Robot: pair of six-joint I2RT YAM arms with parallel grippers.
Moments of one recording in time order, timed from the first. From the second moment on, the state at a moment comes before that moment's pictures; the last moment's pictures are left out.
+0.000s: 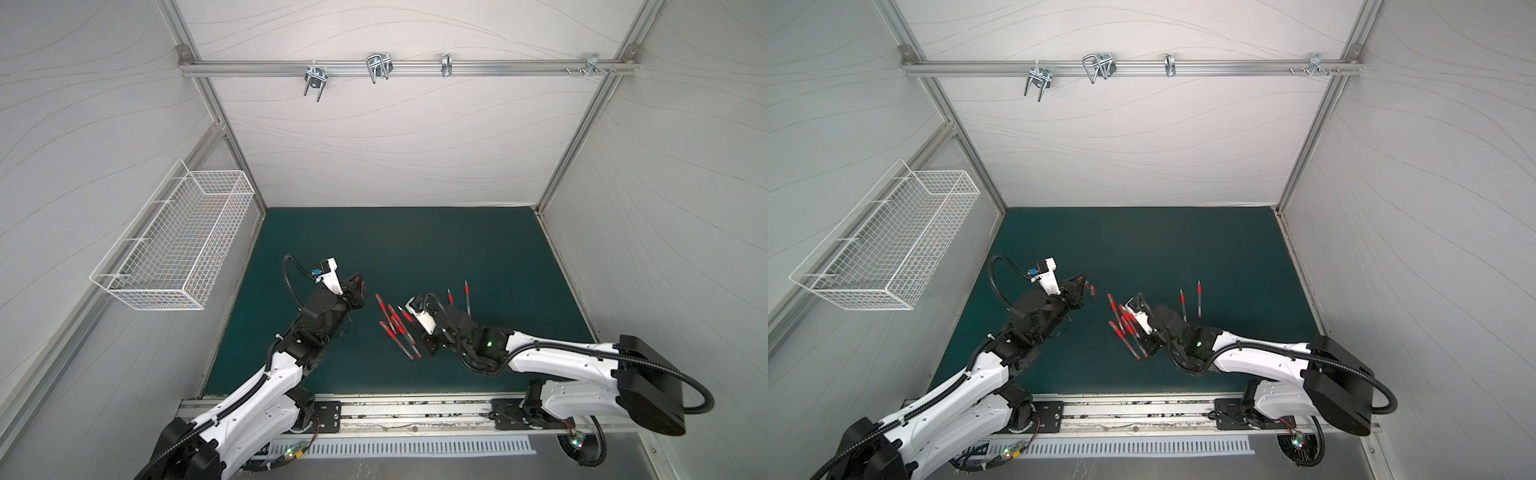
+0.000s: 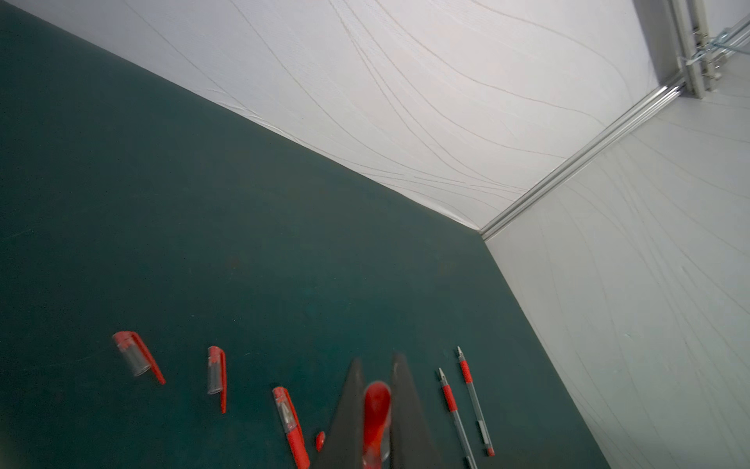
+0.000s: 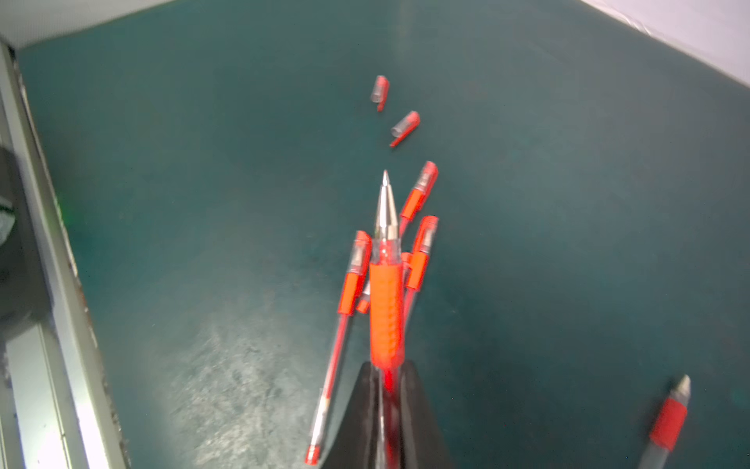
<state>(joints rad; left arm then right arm) -0.50 0.86 0.39 0.23 -0.17 -0.66 1.07 1.22 0.57 0.05 0.10 0.10</state>
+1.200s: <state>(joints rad) -0.32 1.50 0.74 -0.12 -0.16 -0.62 0.63 1.49 0.67 -0.10 -0.05 0.33</state>
